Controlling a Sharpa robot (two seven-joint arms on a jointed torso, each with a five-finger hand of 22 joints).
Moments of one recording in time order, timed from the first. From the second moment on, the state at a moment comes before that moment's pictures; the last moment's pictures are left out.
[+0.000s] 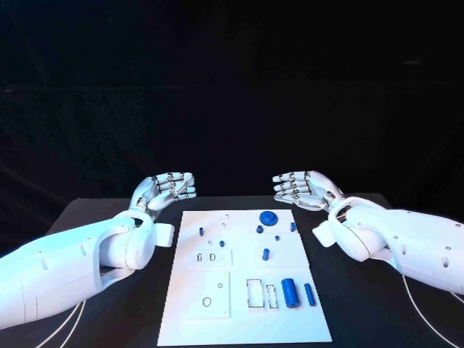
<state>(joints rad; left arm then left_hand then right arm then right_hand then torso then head) 1.13 -0.79 -0.04 1.38 -0.01 -0.46 0.53 1.44 -0.12 0.29 0.25 0.05 0.79 0.20 0.30 0.21 0.95 0.19 0.17 0.08 0.91 0.16 0.29 0.23 0.18 0.85 0.27 0.23 0.11 1.24 -0.75 -0.16 1.30 -0.51 -0.40 0.37 1.27 -0.10 0.52 -0.11 0.15 0.67 0.18 0.20 0.14 0.82 0.22 0.09 0.06 0.79 0.18 0.19 0.12 0.15 0.69 0.28 0.23 0.10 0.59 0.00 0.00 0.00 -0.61</state>
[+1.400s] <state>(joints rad) 1.18 -0.97 -0.01 1.68 -0.20 -0.34 0.45 1.40 -0.21 0.43 0.18 0.05 0.87 0.20 0.29 0.29 1.12 0.13 0.11 0.10 1.04 0.06 0.89 0.68 0.18 1.03 0.16 0.66 0.35 1.32 -0.69 -0.16 1.32 -1.58 -0.27 -0.05 1.24 -0.25 0.58 -0.06 0.24 0.99 0.16 0.21 0.33 1.17 0.09 0.07 0.15 1.46 0.00 1.30 1.20 0.05 1.46 0.11 1.46 1.31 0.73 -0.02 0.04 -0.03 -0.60</state>
